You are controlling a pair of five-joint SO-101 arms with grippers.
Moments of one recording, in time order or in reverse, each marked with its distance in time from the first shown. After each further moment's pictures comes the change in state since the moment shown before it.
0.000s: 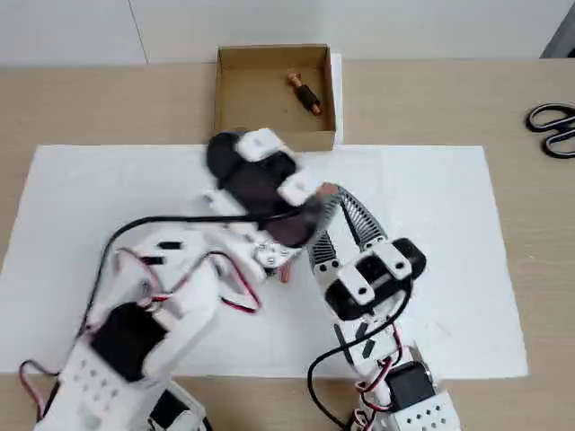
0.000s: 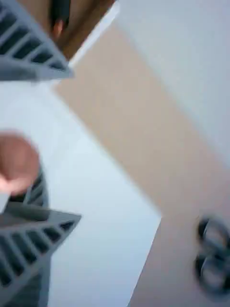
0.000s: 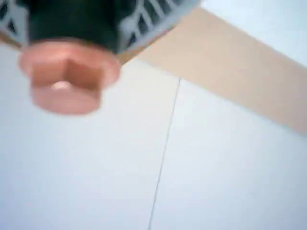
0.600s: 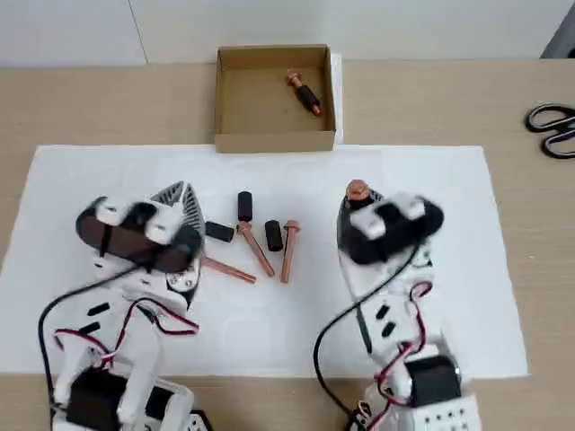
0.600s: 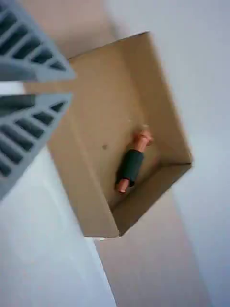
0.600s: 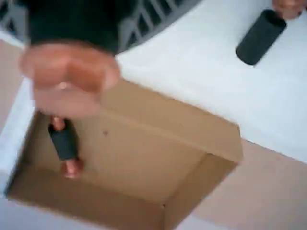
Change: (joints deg) left arm -22.4 -31.8 32.1 -1.9 9.8; right arm 9.9 17.1 -23.6 27.6 0.0
